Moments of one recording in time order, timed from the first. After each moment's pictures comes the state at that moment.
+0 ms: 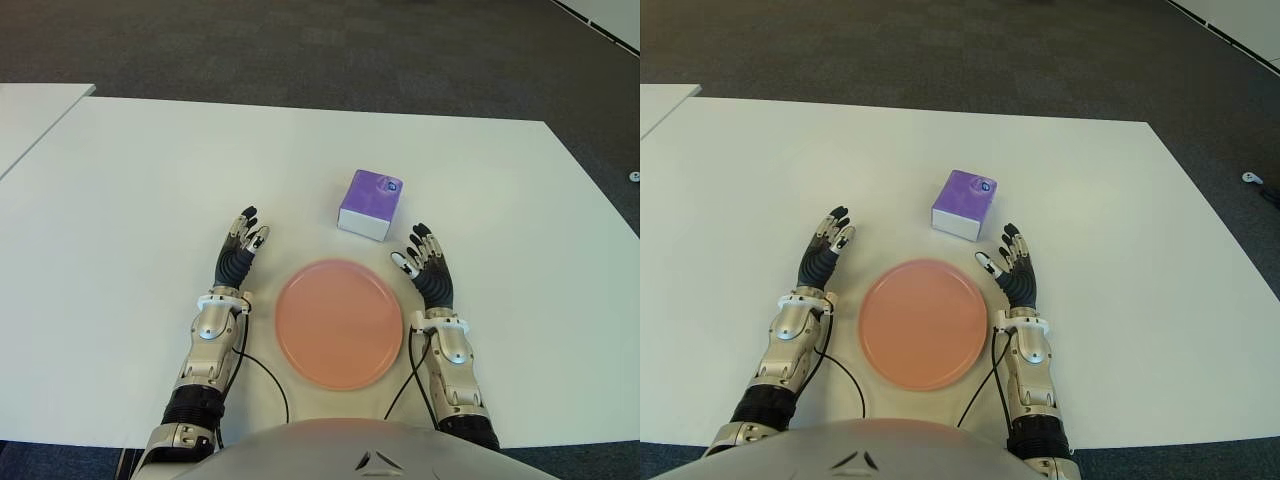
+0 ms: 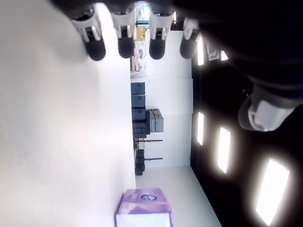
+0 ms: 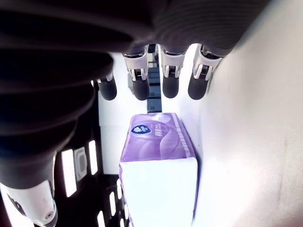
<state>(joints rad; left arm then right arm) 0.02 0.03 0.03 0.37 0.00 -0.35 -0.04 0.13 -0.01 -0.03 0.20 0.04 -0.27 0.01</state>
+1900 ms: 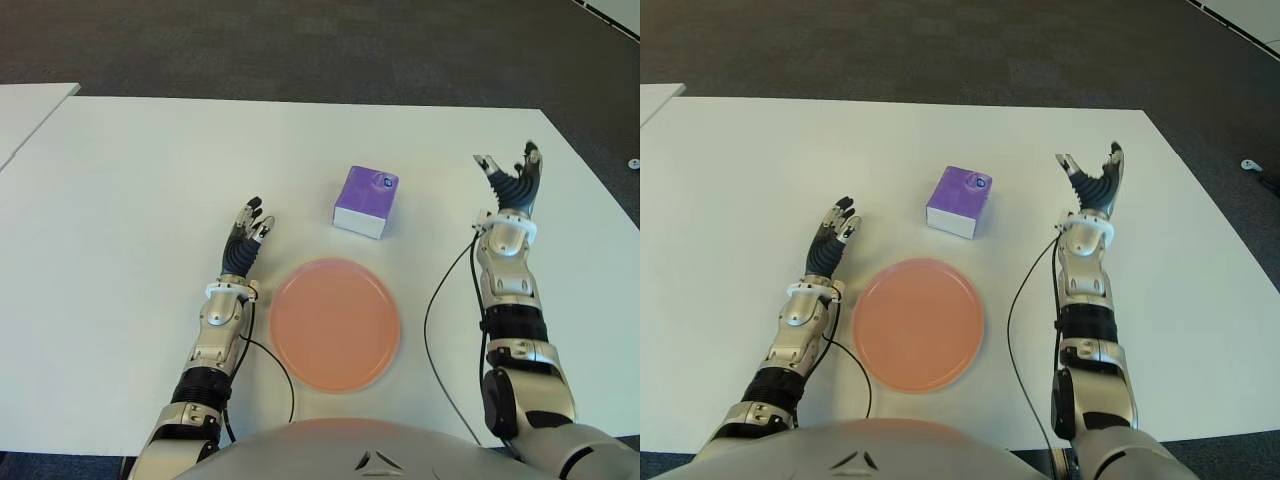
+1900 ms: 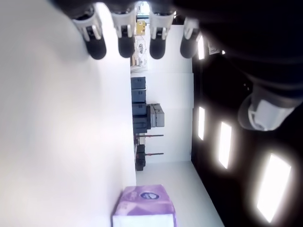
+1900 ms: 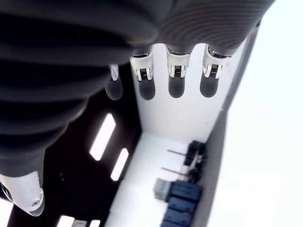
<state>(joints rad) -0.06 0.01 0.04 0.48 0.00 -0.39 -0.02 -0.44 -0.30 -0.18 0.38 -0.18 -0.09 -0.39</state>
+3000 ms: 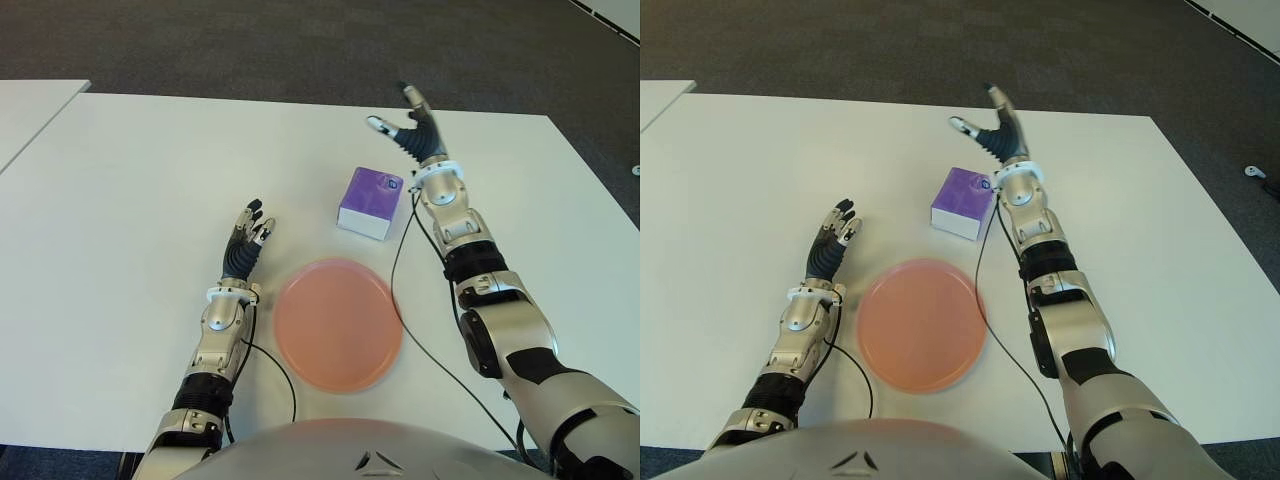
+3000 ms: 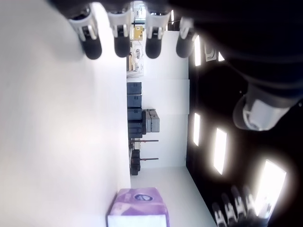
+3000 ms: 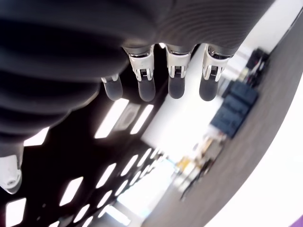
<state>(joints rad) -0.04 0.00 0.03 0.46 0.01 -0.40 -0.01 -0.80 -0.24 0.14 0.76 -0.32 -0.26 -0.12</state>
